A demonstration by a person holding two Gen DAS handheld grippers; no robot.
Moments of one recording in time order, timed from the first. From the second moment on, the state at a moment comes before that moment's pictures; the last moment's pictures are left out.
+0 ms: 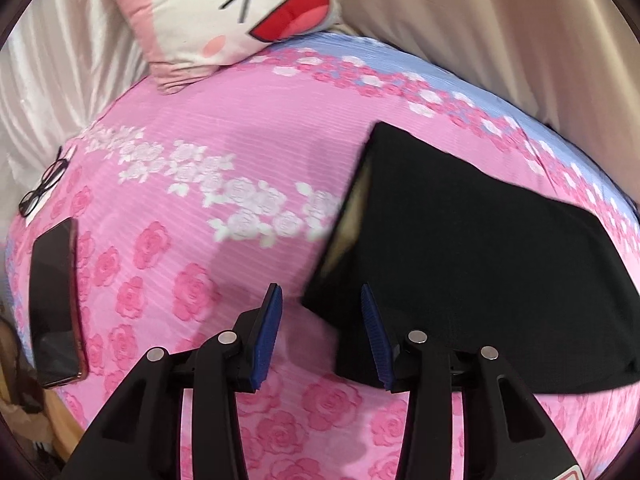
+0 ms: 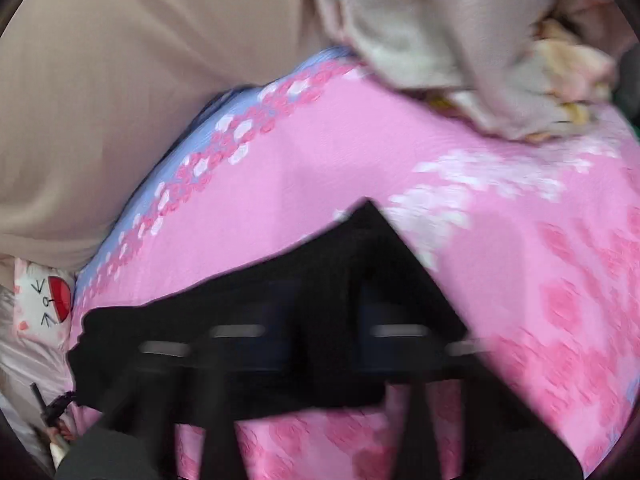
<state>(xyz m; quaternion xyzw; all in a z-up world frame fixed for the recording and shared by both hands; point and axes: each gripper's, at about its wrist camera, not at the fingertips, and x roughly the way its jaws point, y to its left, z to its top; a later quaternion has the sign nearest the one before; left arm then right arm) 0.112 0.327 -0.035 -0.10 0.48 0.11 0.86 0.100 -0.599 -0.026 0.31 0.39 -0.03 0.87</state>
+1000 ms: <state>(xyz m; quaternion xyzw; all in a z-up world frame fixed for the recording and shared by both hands) 0.115 0.288 -0.039 -0.15 0.49 0.06 0.85 0.101 -0.556 -0.036 0.10 0.40 -0.11 0.90</state>
